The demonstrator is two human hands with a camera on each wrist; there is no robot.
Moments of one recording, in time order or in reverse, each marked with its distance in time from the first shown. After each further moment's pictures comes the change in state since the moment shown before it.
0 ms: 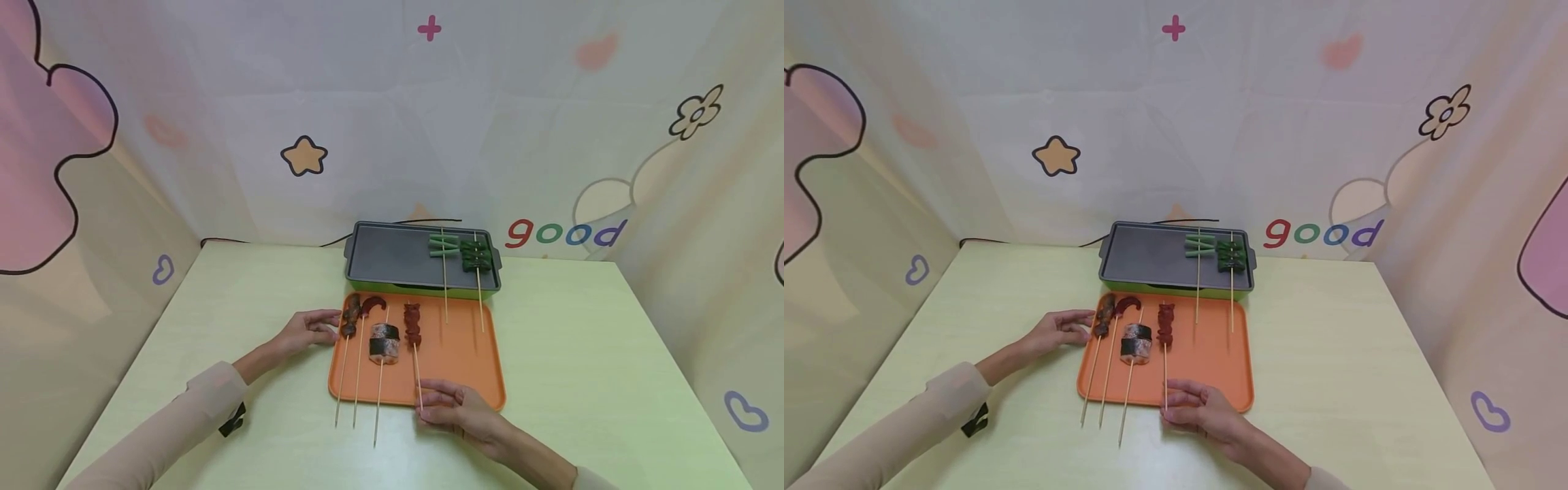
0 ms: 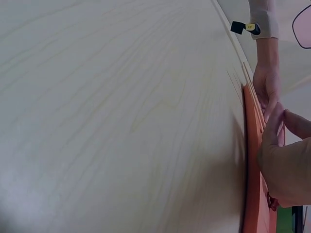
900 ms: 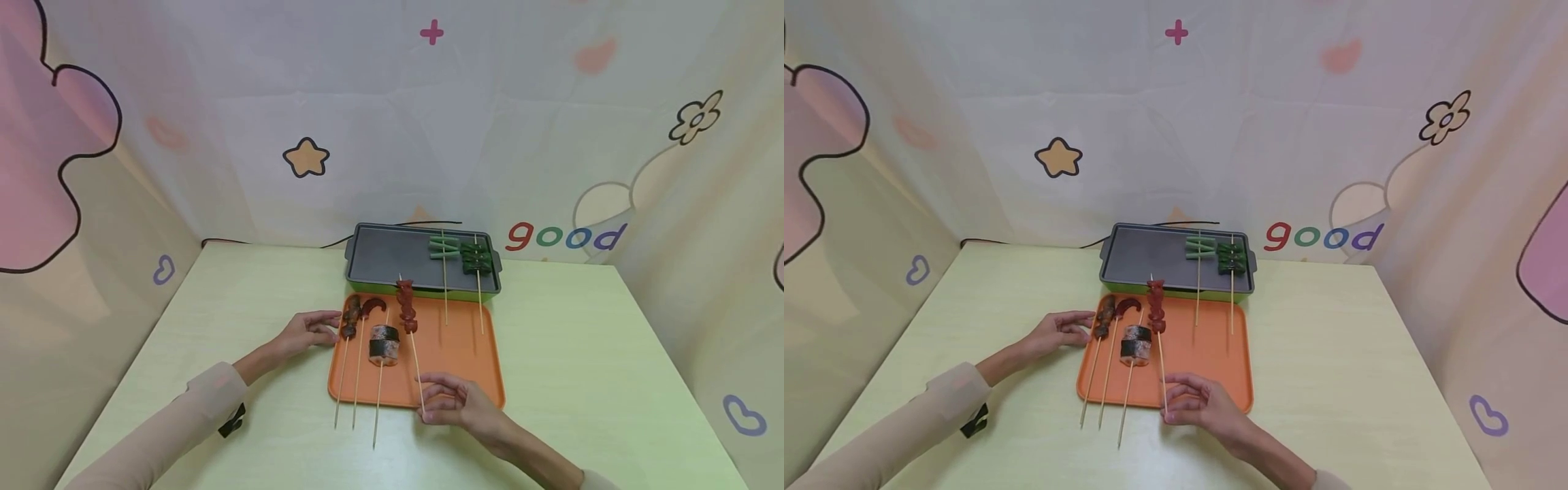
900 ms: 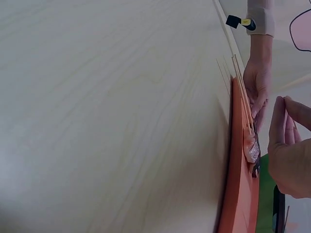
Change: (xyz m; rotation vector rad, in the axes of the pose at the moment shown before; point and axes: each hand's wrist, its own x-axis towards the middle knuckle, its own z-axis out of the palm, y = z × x) left_hand -0.002 0.002 0.000 0.016 0.009 0.004; right_hand -0.005 -0.009 -0.003 -0.212 -0.117 -0.222
